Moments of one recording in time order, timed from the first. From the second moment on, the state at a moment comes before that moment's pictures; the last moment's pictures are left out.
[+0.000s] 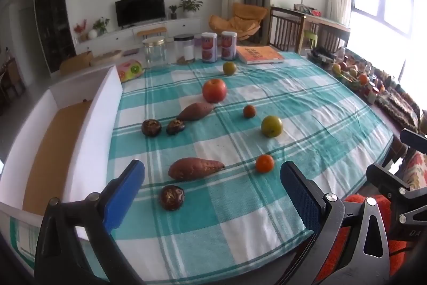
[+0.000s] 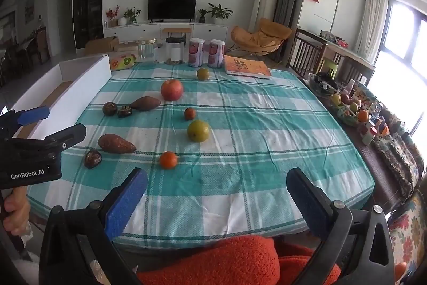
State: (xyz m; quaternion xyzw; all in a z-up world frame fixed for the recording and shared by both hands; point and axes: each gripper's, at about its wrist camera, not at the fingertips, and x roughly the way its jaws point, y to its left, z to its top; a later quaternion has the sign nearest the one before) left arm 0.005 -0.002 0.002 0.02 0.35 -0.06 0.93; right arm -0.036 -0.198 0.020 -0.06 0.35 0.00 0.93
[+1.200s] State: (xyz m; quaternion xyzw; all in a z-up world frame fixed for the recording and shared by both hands) left arm 0.014 0.019 -0.054 -0.01 0.43 -0.02 0.90; right arm -0.022 -0.182 -0.034 0.03 0.39 0.01 0.92
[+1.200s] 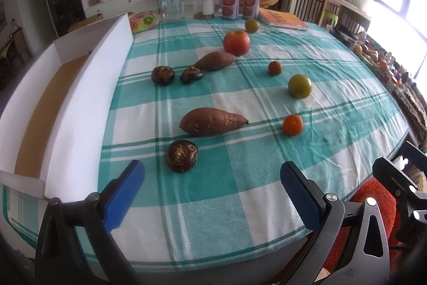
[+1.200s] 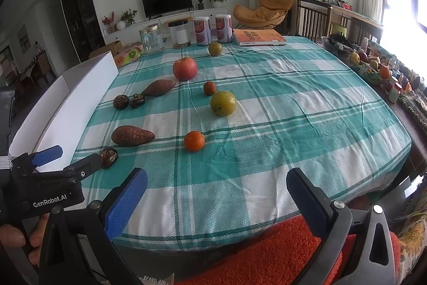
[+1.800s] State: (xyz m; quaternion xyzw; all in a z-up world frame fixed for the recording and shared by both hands) left arm 0.014 0.022 -0.067 0.03 0.44 0.01 0.90; right arm -0.021 -0.180 -0.048 0.02 0.39 0.01 0.92
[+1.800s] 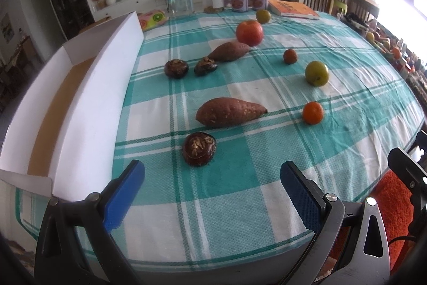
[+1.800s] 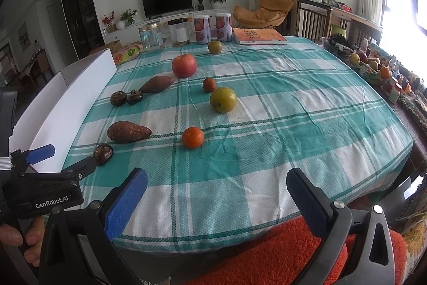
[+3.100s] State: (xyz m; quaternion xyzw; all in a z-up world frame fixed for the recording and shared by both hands) left arm 0.032 0.021 -0.116 0.03 0.48 0.02 0.87; right arm -0.015 -0.184 -0.087 0.02 0.38 0.01 0.93
